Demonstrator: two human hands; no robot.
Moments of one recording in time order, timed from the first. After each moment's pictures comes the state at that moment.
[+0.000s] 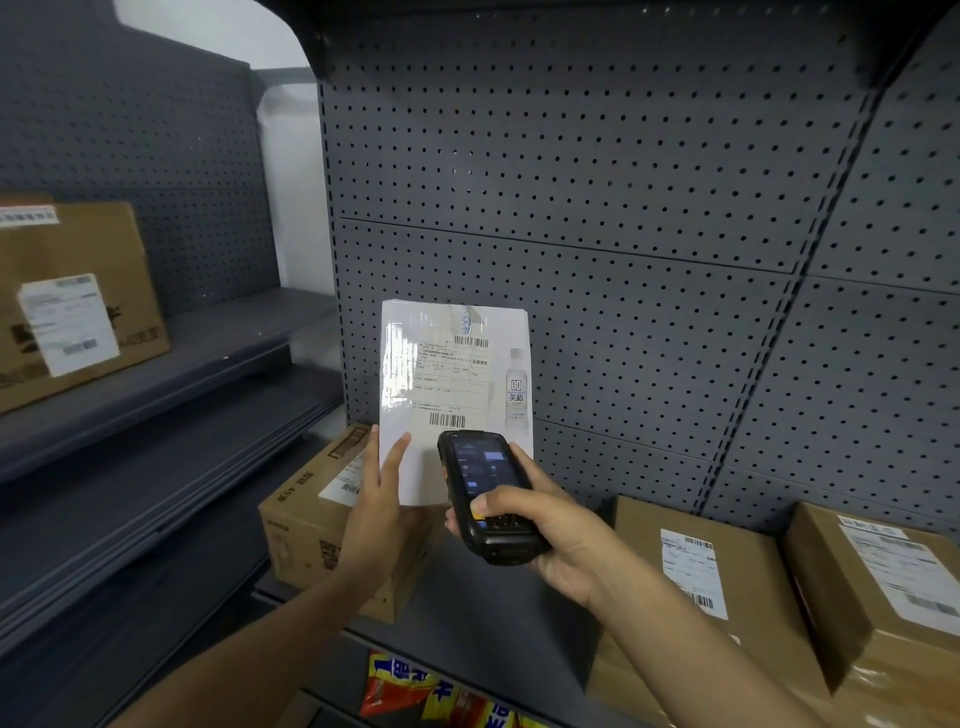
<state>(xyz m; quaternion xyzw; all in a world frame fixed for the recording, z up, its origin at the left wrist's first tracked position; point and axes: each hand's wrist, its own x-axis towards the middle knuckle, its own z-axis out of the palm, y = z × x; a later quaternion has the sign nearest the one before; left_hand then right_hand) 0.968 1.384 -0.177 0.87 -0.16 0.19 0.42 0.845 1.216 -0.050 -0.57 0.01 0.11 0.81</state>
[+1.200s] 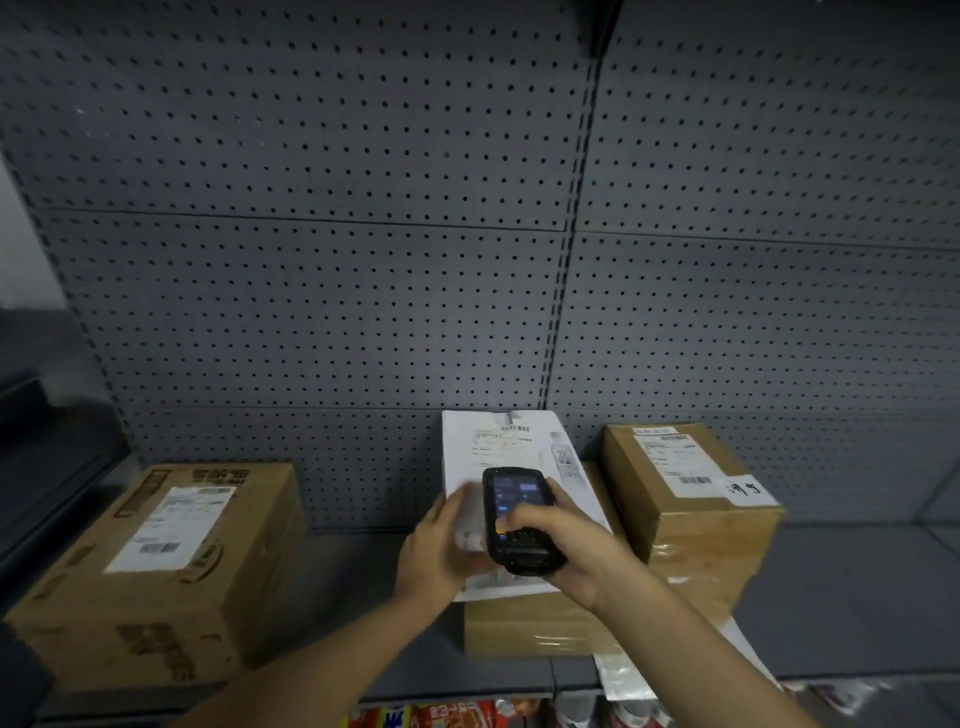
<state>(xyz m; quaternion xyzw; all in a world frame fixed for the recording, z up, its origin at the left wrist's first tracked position) 0.899 1.189 -0.191 0.84 -0.36 -0.03 0.41 0.782 1.080 -0.104 -0.54 0.22 -0.07 0.81</state>
